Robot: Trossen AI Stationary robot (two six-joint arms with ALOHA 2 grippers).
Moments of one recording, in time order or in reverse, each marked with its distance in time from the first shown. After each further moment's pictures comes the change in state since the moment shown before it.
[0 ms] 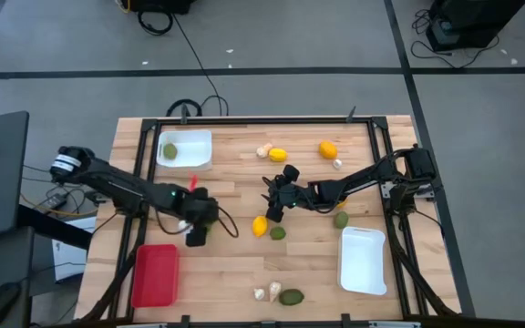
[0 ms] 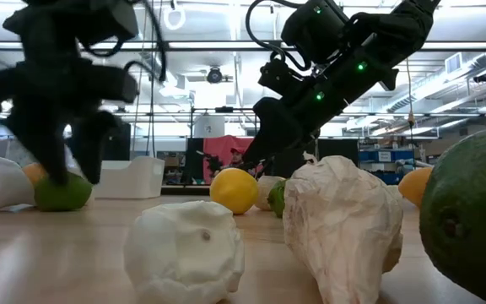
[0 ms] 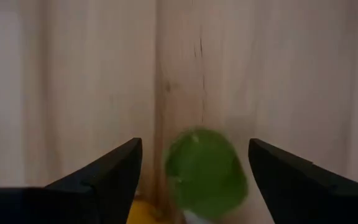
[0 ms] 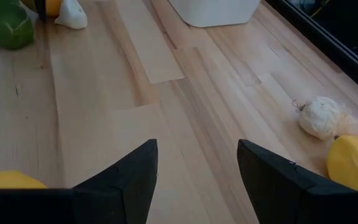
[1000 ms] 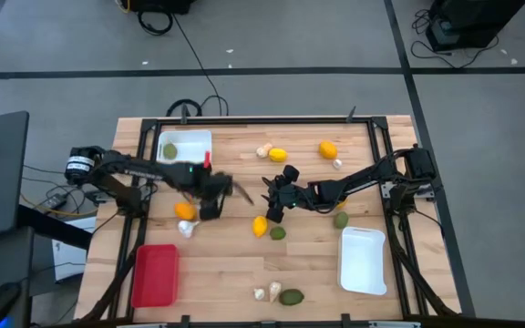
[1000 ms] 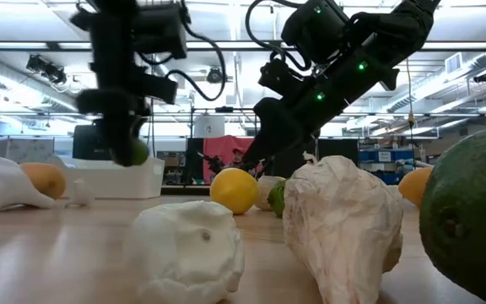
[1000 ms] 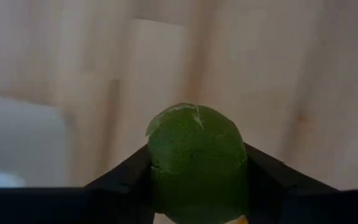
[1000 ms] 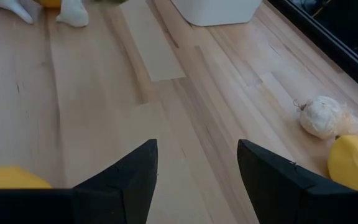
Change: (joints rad) left arm 0.295 0.121 0.259 -0.270 -0.153 0.090; right arm 0.002 0.000 0.000 -0.007 -0.001 -0.004
